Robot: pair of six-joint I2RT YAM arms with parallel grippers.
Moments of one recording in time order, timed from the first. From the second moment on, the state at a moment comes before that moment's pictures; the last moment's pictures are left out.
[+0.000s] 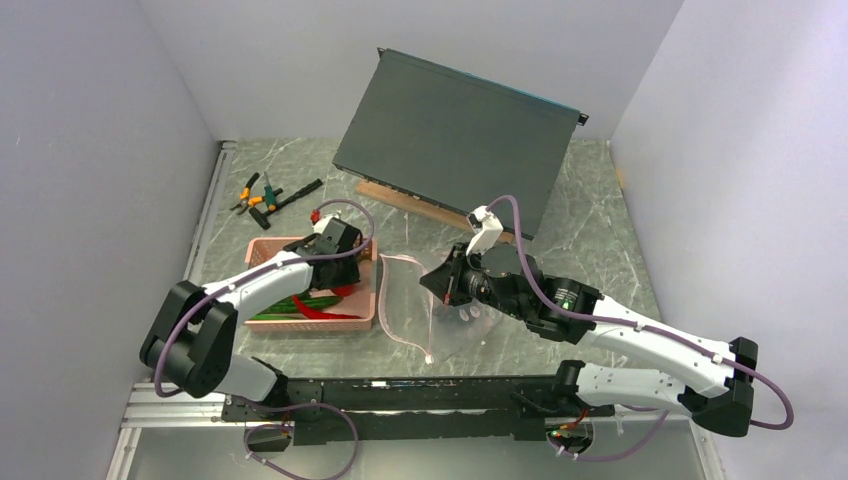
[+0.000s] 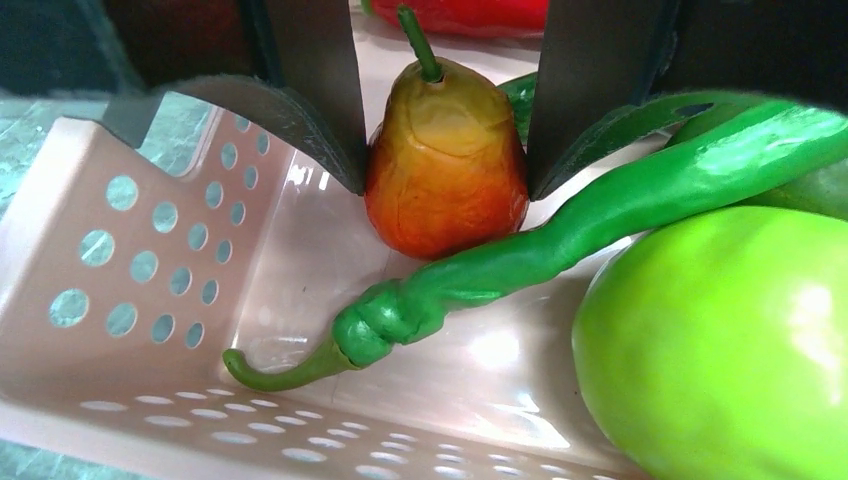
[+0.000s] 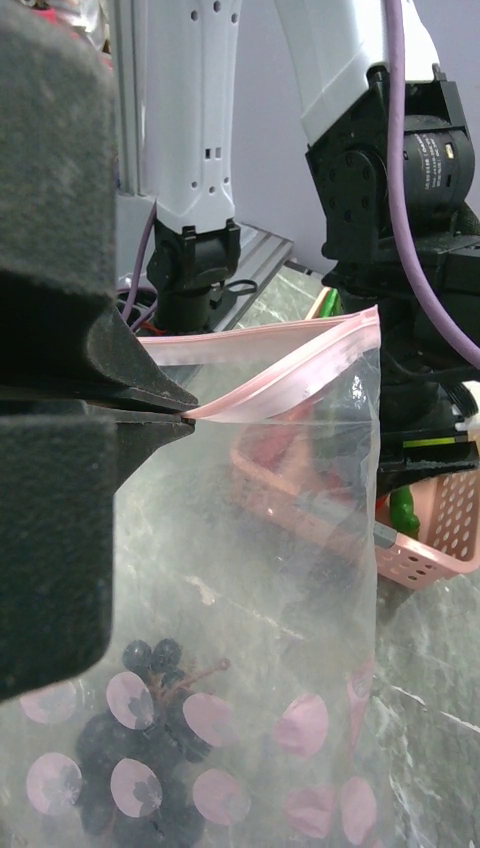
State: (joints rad) left arm -0.52 1.42 0.79 -0.45 -0.31 -0.68; right arm 1.10 0.96 0.93 -0.35 0.22 0.81
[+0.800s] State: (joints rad) left arm -0.52 0.48 0.80 -0.65 -0.04 -0.72; right arm 1.09 0.98 0.93 -0.35 0.20 0.81
